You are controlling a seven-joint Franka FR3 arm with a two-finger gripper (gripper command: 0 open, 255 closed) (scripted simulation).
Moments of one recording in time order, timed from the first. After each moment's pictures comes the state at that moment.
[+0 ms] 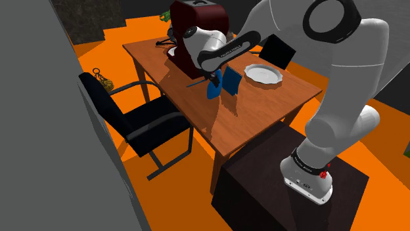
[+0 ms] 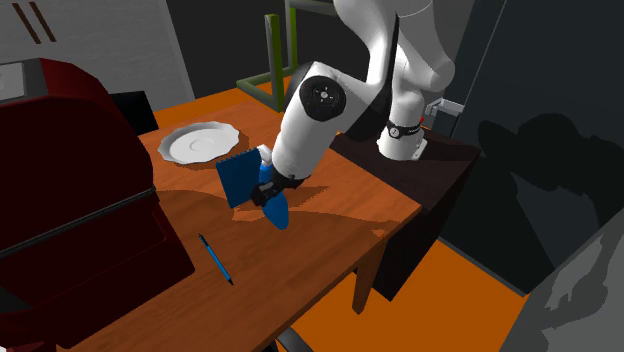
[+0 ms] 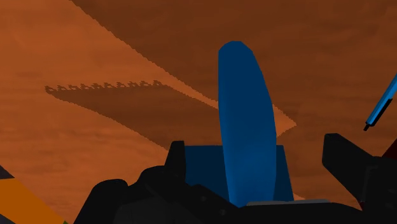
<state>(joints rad) -0.35 0.44 0.55 -1.84 -0.74 1.96 2.22</state>
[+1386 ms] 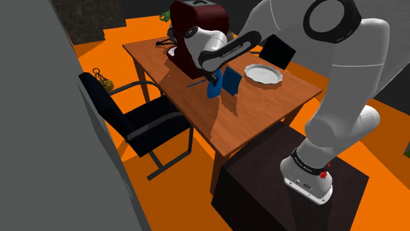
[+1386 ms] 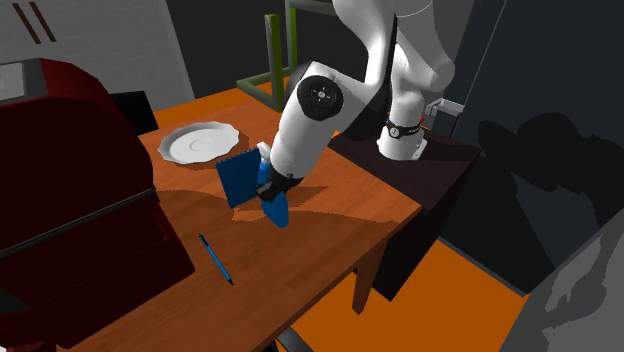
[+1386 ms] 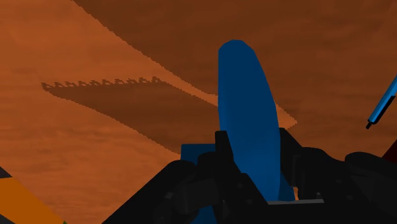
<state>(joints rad) -0.36 0.43 0.55 -1.85 -0.74 1.97 2.21</state>
